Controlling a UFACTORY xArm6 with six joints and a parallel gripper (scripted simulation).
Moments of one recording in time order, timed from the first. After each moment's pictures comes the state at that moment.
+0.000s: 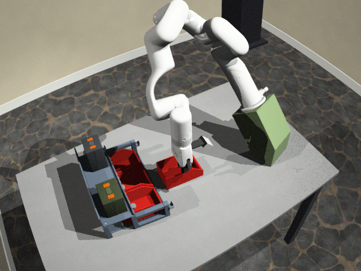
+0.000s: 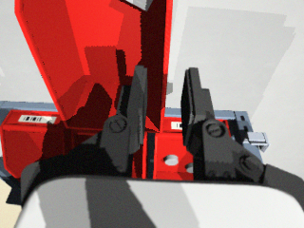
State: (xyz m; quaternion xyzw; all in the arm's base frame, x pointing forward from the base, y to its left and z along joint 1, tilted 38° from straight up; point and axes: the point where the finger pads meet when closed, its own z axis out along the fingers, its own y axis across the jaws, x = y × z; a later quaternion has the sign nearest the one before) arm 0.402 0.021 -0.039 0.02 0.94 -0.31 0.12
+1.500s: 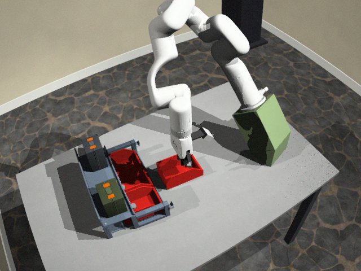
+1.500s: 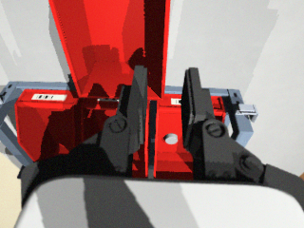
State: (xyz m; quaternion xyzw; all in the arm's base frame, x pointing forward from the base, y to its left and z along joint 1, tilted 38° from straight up) arm 0.392 0.048 -0.003 0.02 0.94 -0.31 0.12
